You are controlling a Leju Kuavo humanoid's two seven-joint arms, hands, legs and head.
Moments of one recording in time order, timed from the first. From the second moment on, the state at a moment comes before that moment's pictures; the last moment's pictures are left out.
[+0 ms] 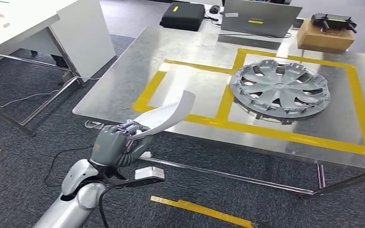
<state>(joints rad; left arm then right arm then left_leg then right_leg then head) -0.15 -0.09 -0.35 -1.53 -0.78 0.34 -0.32 -0.08 0.11 -1.14 -0.24 1.12 -0.06 -0.46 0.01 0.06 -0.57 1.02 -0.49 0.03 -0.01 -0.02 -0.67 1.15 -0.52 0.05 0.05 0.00</state>
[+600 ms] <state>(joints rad) -0.31 -0.11 -0.37 -1.34 -0.86 0.33 -0.22 -0.09 0.11 -1.11 -0.23 1.15 -0.04 -0.45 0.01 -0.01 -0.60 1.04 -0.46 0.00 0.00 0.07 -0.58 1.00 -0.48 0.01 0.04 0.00</state>
